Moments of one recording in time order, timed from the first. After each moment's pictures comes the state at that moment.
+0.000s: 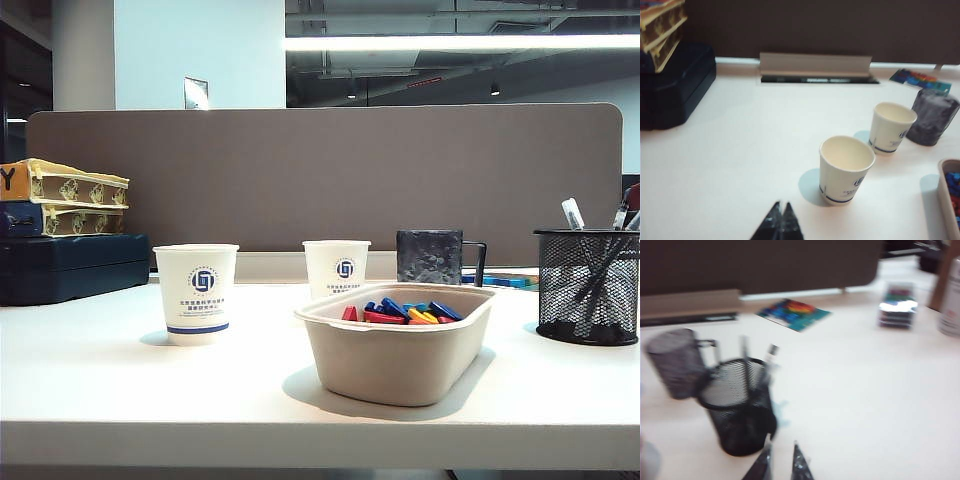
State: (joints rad) left arm -0.61 0.12 0.30 -0.29 -0.38 -0.11; right arm -0.02 0.08 0.28 -0.35 0.05 0.08
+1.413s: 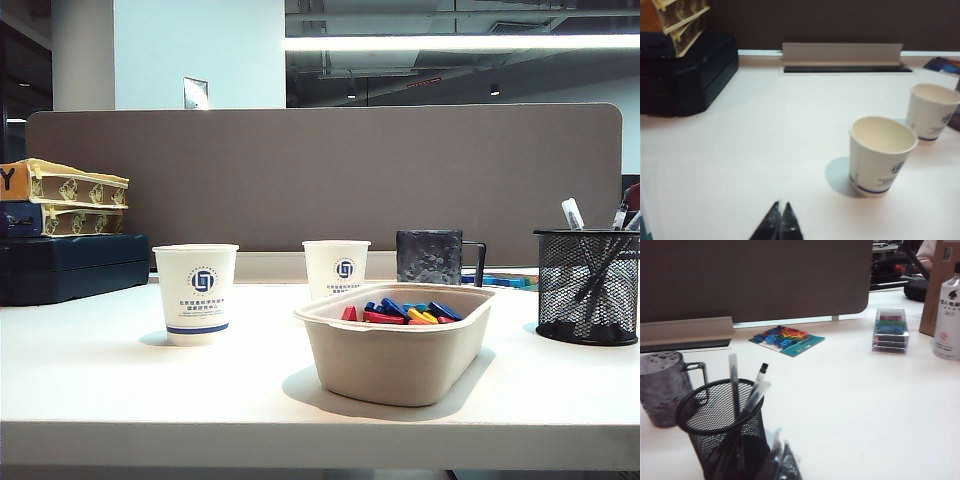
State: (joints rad) left arm -0.61 0.12 0.10 -0.08 -0.47 -0.06; right arm -0.01 0.08 0.07 0.00 0.09 0.07
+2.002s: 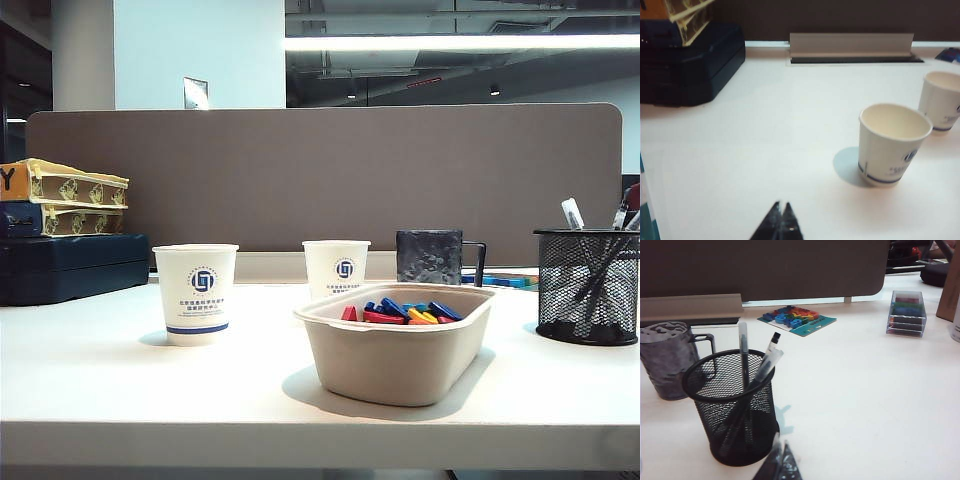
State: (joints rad) left arm -0.61 0.12 0.05 -0.06 -0.50 -0.06; right arm 0.03 0.08 0.01 0.02 0.08 0.05
